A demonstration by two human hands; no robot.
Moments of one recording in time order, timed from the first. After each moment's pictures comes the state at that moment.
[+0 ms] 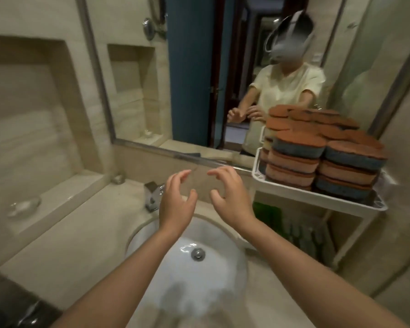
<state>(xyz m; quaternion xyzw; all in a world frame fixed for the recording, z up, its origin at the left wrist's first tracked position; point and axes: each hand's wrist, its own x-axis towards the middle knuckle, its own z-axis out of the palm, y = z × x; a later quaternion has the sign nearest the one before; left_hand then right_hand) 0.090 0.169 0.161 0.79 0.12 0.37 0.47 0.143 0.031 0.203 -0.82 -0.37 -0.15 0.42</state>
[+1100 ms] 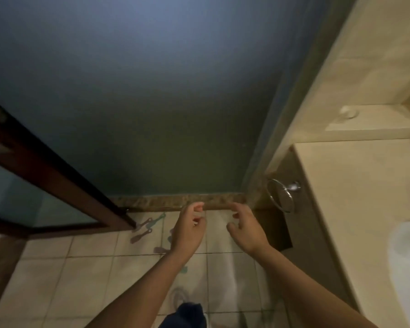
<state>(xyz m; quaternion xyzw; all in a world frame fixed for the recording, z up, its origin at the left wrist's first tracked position) -0.468 0.298 -0.042 0.50 0.69 0.33 0.40 -0.295 0.306 -0.026 -0.64 -0.64 0.38 0.20</state>
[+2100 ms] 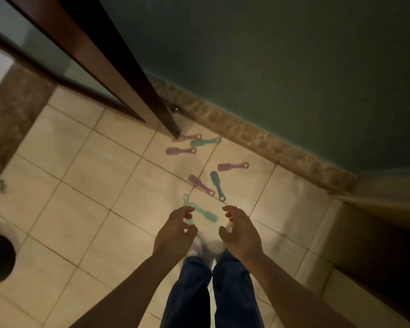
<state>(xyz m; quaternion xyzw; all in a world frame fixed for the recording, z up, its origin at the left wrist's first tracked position) -0.639 0.261 -0.405 0.23 0.85 0.14 0.45 -0.486 0.357 -0.423 -0.53 -0.69 0.48 -0.11</state>
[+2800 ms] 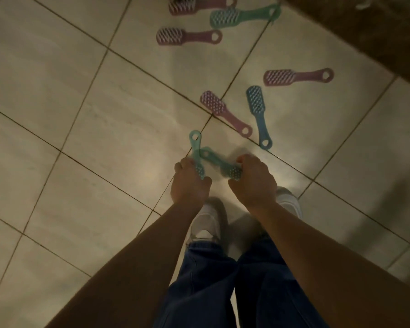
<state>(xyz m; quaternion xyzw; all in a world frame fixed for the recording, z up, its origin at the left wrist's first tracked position) -0.633 0.215 -0.767 0.13 0.90 0.05 0.42 -0.518 0.299 -0.779 -0.51 -0.76 0.36 -0.18</state>
